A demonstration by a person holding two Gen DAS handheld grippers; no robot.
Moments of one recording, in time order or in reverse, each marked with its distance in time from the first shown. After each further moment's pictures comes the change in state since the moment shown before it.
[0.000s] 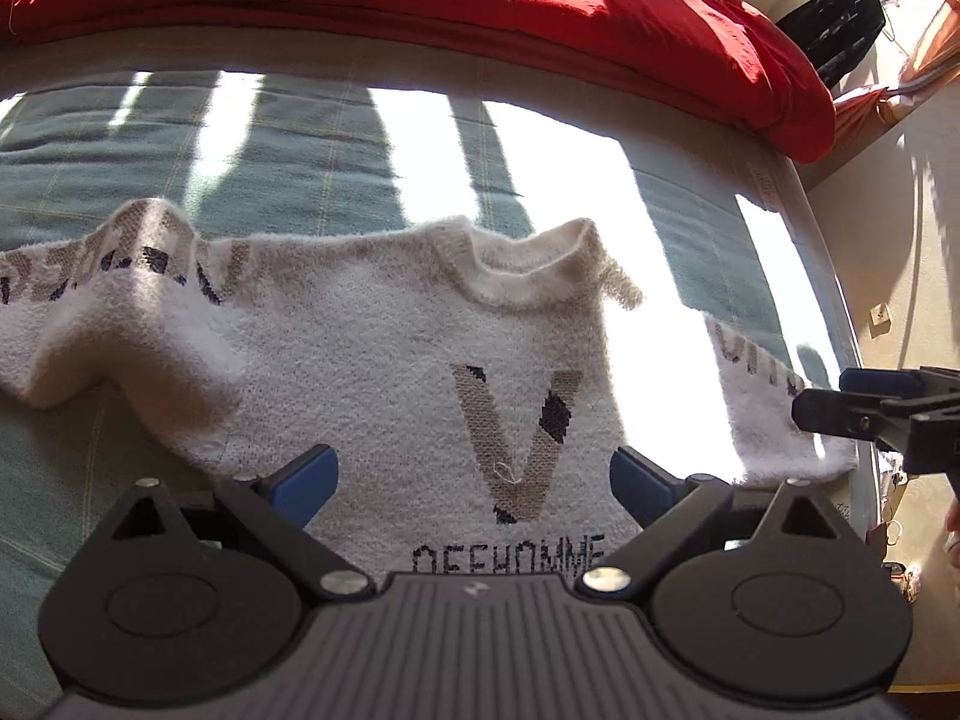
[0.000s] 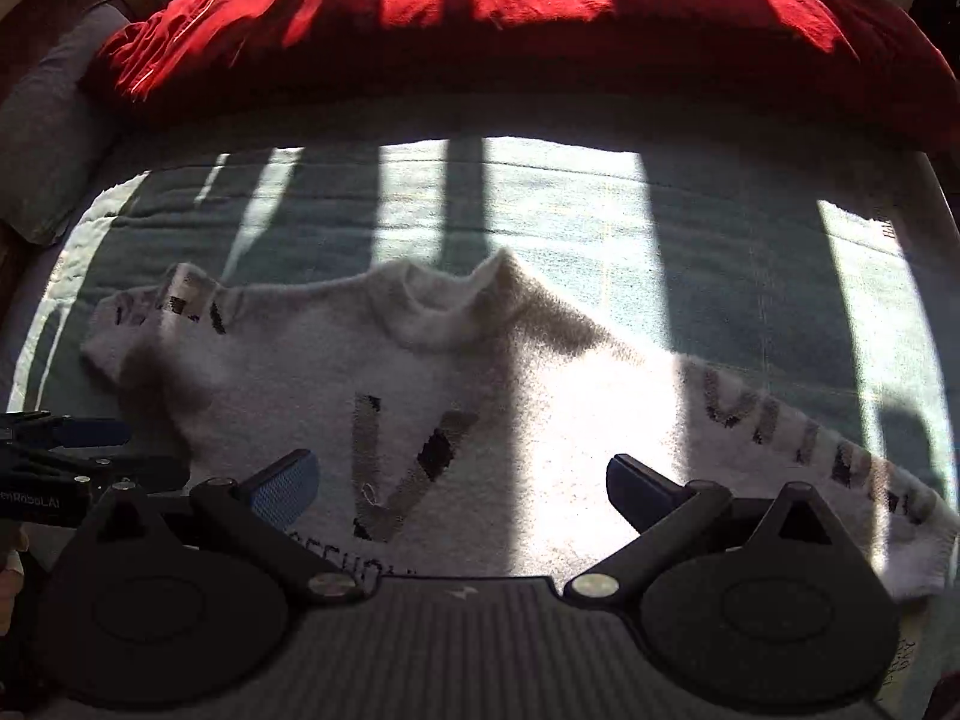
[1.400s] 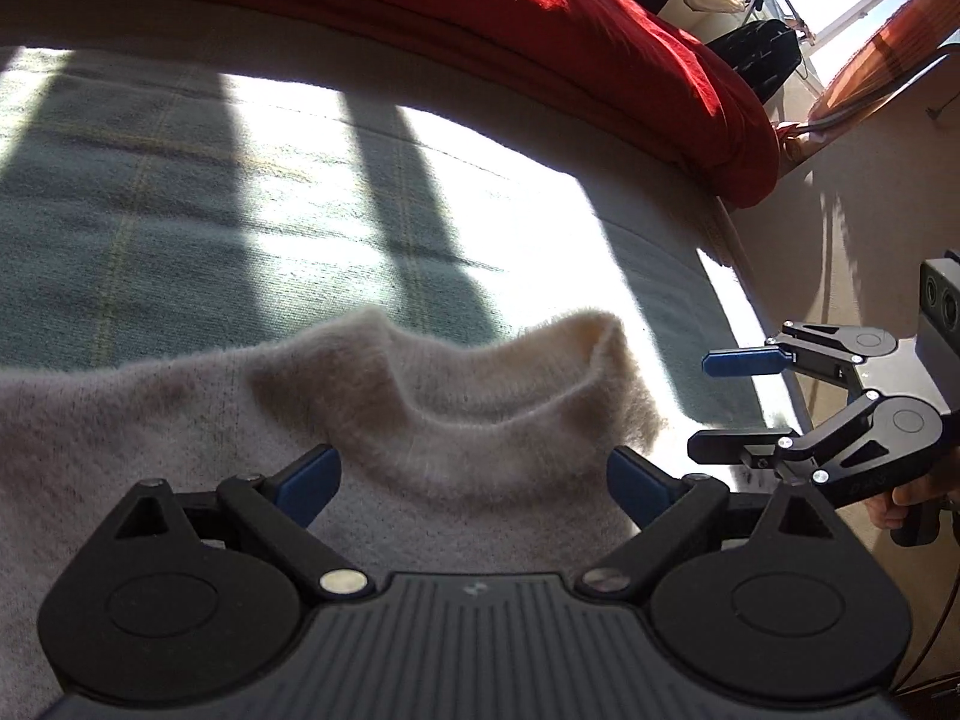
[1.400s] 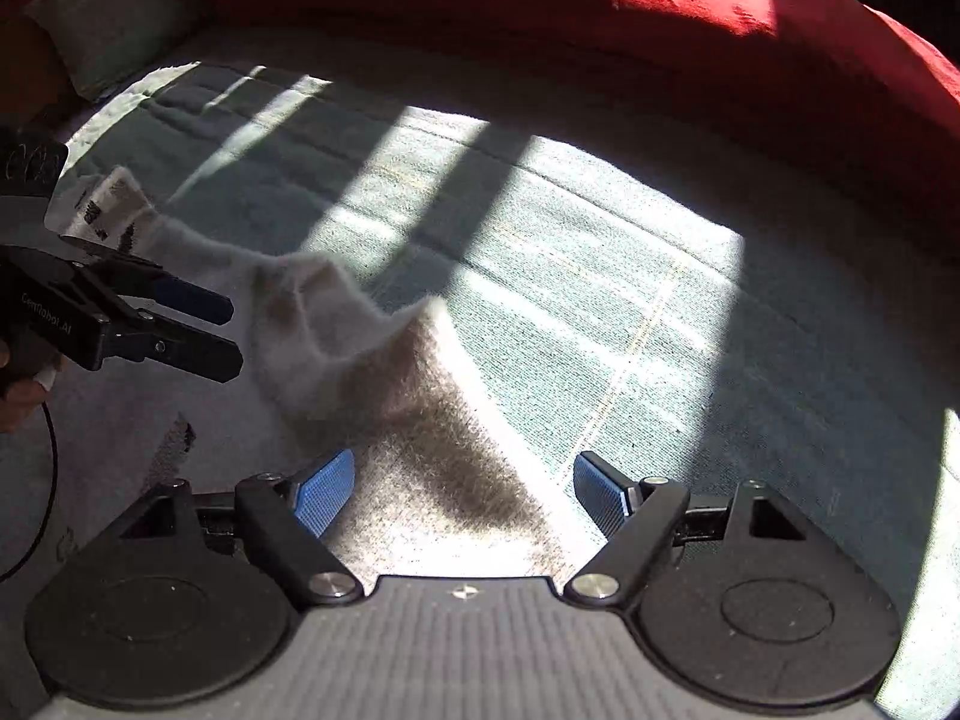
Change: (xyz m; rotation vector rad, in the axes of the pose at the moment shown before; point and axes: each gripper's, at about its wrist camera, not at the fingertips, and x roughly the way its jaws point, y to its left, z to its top) left arm 0.170 0.038 0.069 0.042 -0.092 -0.318; right arm 0.176 -0.072 0.087 -0.481 -0.012 0.139
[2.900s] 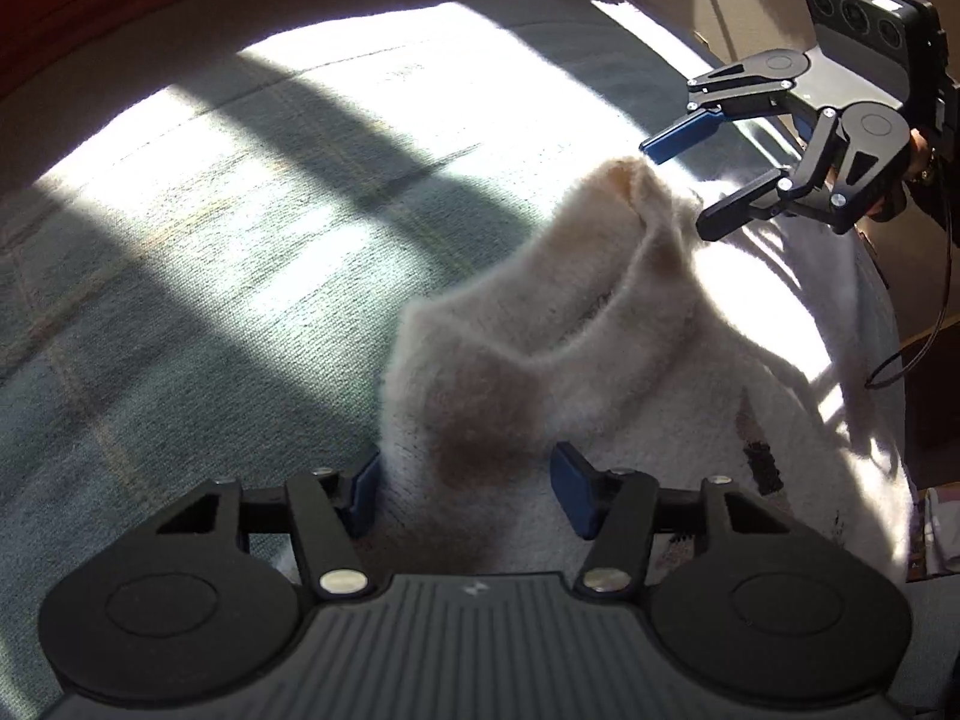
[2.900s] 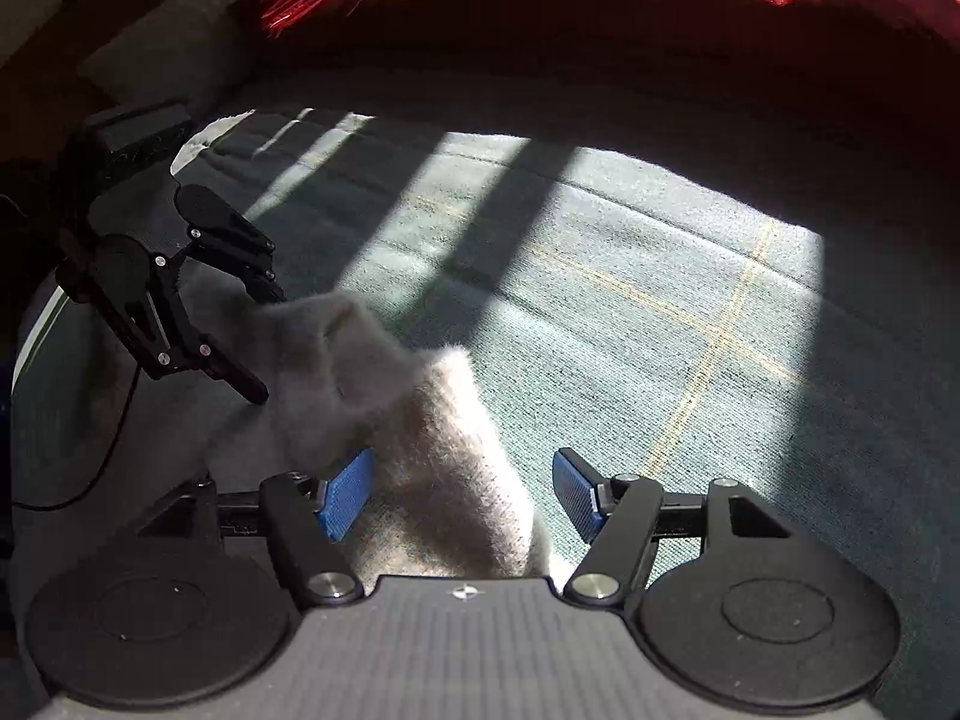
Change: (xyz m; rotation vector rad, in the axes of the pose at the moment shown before) left arm 0.036 0.041 0.066 0.478 0.397 -0.053; right arm 0.036 -0.036 0.004 0.075 -0.075 0.220
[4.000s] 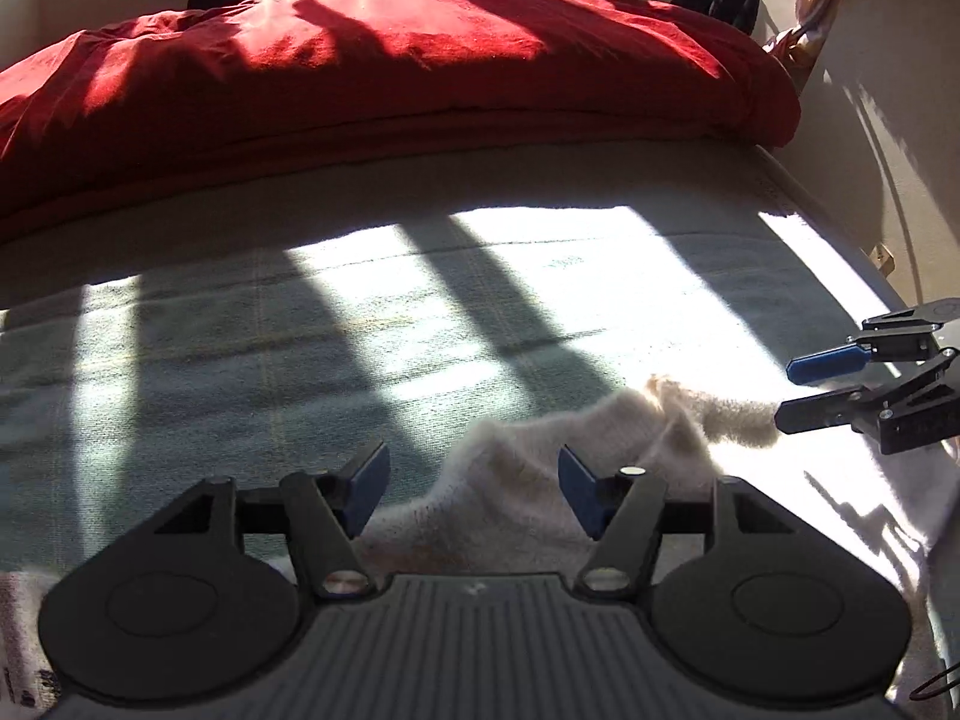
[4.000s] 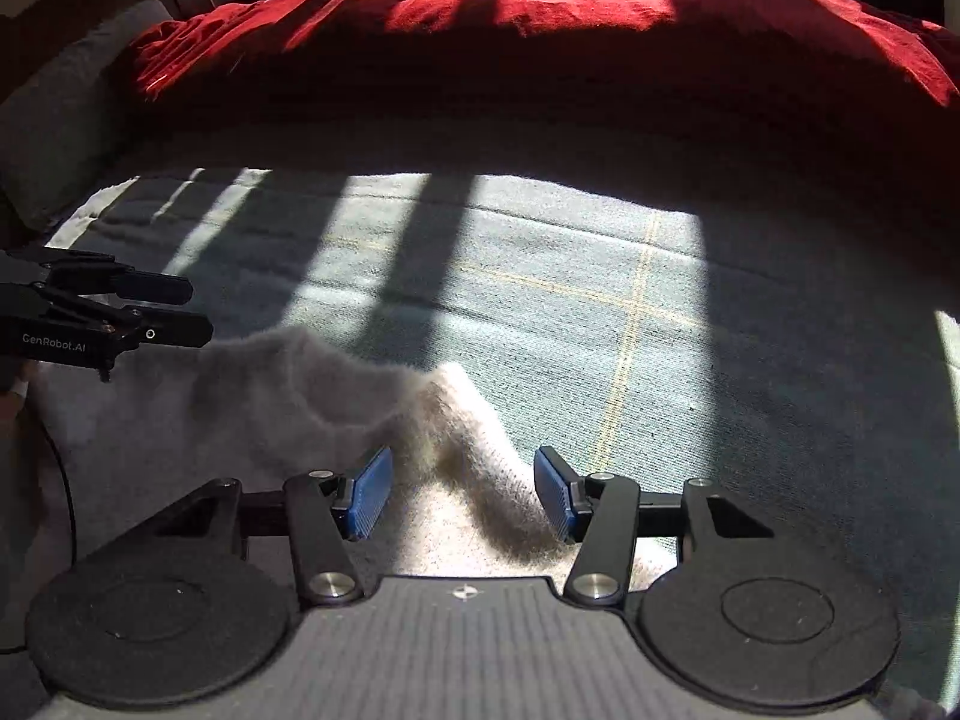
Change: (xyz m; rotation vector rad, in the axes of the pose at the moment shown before) left arm -0.055 -0.085 -0.046 -0.224 -0.379 0.449; right arm -0.033 0.067 -0.027 0.203 -0.114 -0.302
